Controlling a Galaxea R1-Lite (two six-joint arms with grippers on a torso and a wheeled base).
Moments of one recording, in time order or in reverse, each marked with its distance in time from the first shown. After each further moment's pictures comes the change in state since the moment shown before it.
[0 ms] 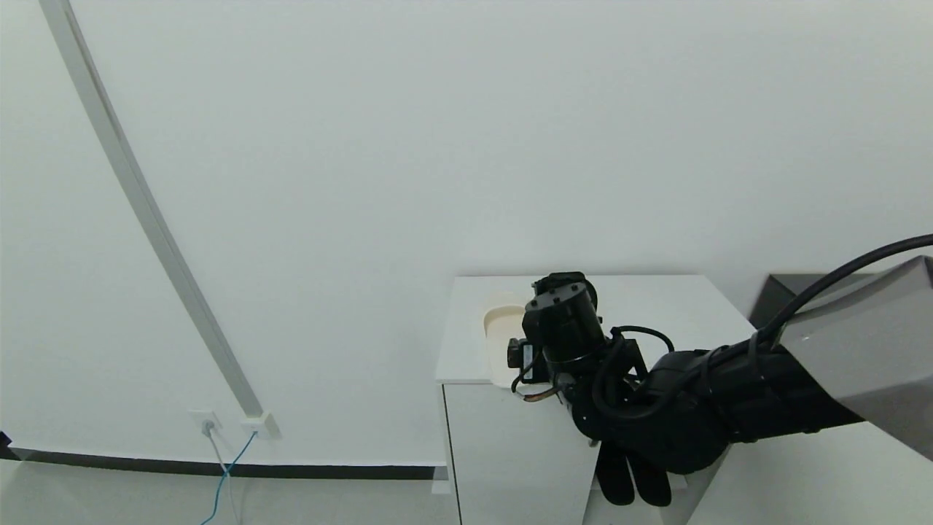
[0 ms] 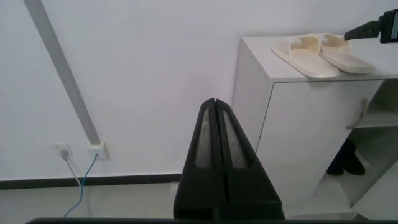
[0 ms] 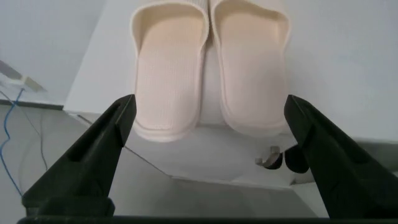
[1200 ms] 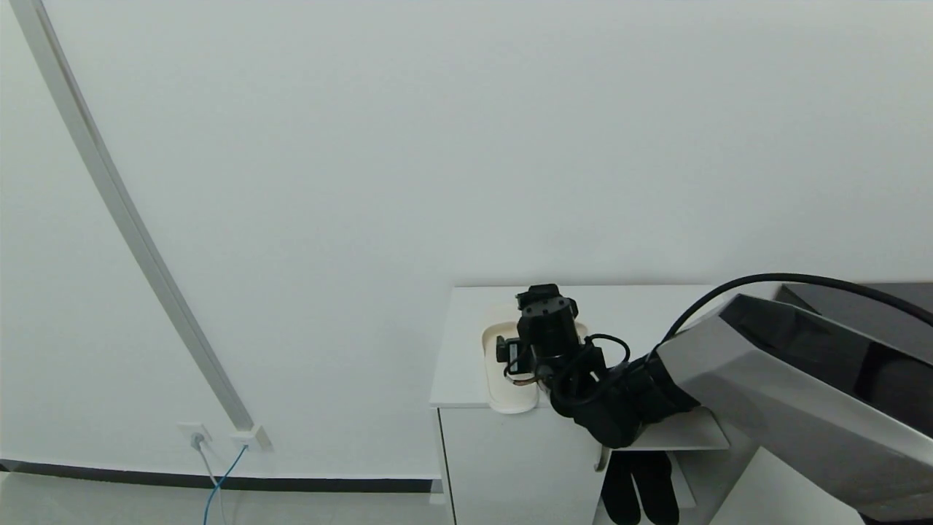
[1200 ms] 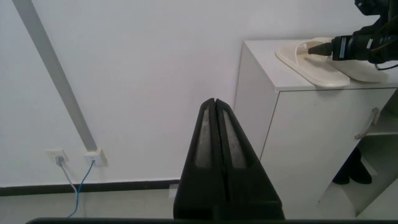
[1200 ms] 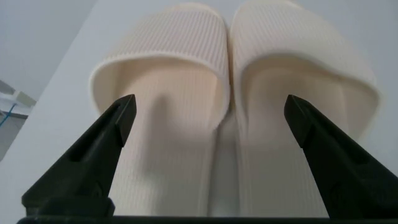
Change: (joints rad) left arm 0.000 0.000 0.000 0.000 0.000 -0.002; right arm -0.112 0.289 -0.189 -0.229 0.148 -0.135
